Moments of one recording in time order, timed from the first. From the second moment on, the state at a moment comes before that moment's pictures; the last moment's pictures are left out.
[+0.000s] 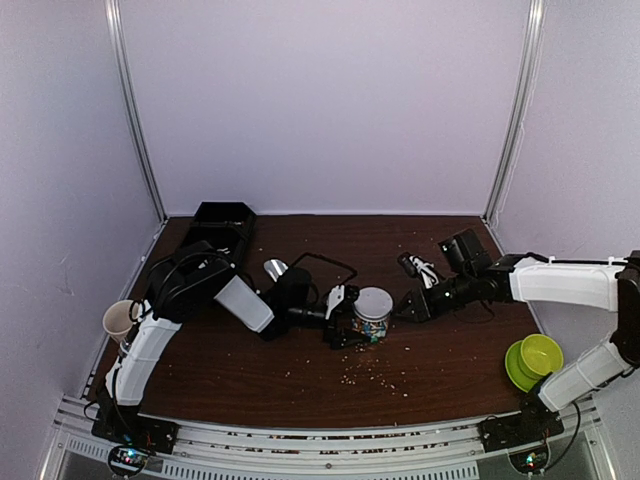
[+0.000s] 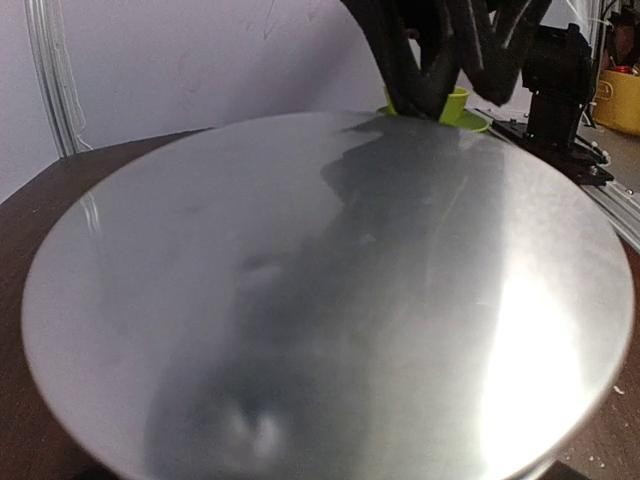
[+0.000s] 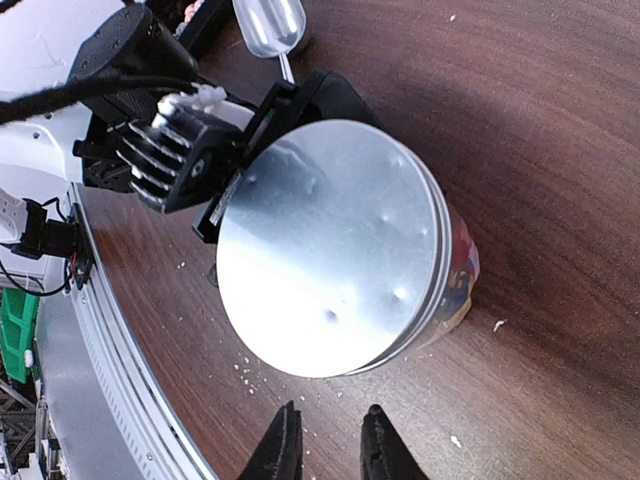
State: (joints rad) left arm -0.83 2.44 1.26 0.92 0.79 0.22; right arm 0.55 1.39 0.79 -0.26 -0.53 0.26
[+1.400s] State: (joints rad) left arm -0.83 2.44 1.27 0.92 0.79 0.23; right arm 0.52 1.76 1.15 -0.27 -0.60 0.19
